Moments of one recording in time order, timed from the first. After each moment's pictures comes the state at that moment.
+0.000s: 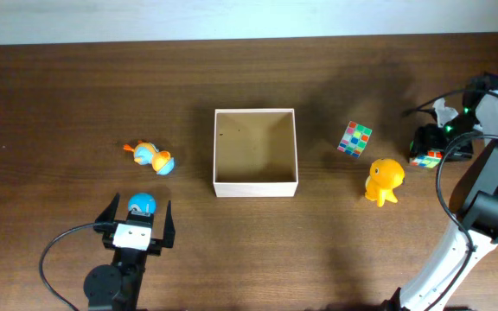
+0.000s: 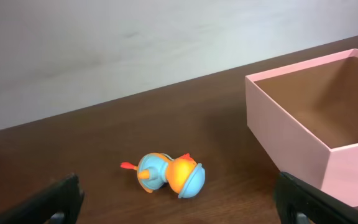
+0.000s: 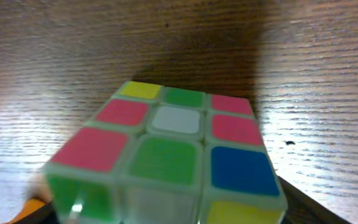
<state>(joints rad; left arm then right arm) 0.02 0.01 0.04 -0.13 0.12 0.22 -0.46 2.26 1.80 -1.18 -0.12 -0.35</state>
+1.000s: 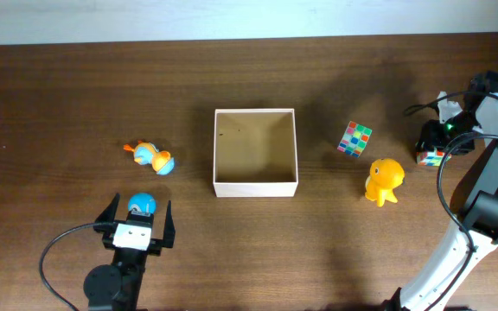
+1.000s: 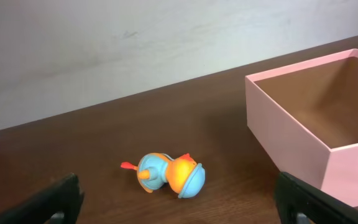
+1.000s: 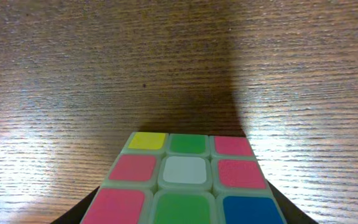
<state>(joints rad) 0.02 0.01 0.04 -0.13 0.12 0.22 -0.46 2.26 1.78 -1.06 -0.12 -0.36</state>
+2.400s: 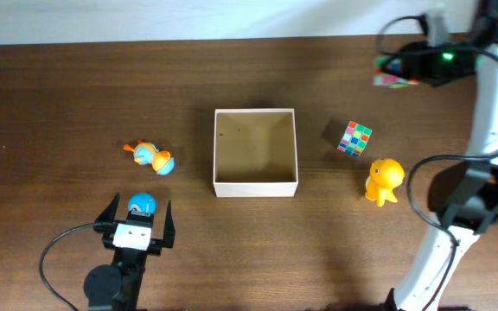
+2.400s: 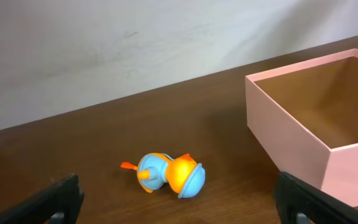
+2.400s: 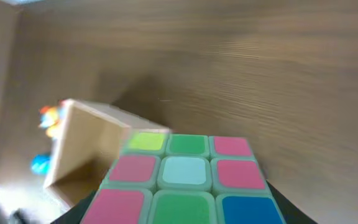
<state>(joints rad) 0.02 0.01 0.04 -0.13 0.12 0.22 -0.24 2.26 2.45 -1.47 -0.74 -0.29</state>
